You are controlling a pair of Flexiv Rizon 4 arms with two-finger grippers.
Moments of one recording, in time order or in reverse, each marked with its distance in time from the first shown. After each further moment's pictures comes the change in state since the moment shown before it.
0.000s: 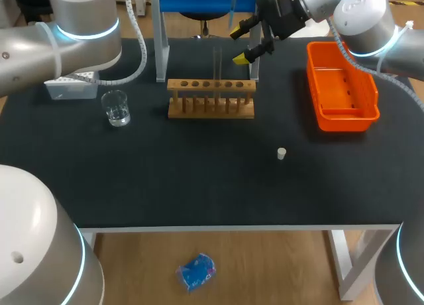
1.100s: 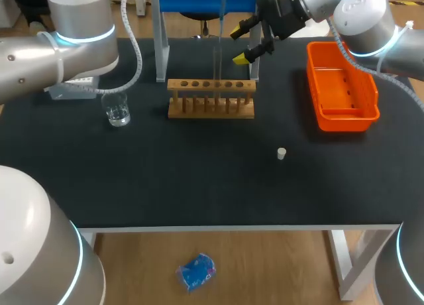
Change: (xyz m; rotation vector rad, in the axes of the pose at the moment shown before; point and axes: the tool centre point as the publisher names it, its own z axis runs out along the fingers) left arm -0.043 0.055 -0.016 0.024 -0.029 -0.073; right arm 0.000 0.000 0.000 0.000 0.000 0.000
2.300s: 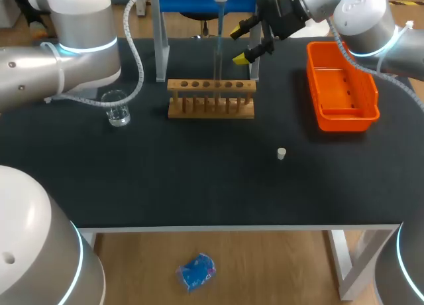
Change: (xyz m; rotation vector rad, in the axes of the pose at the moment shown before) left arm 0.002 0.032 -0.002 -0.012 -0.026 -0.065; right arm 0.000 0.000 0.000 0.000 0.000 0.000
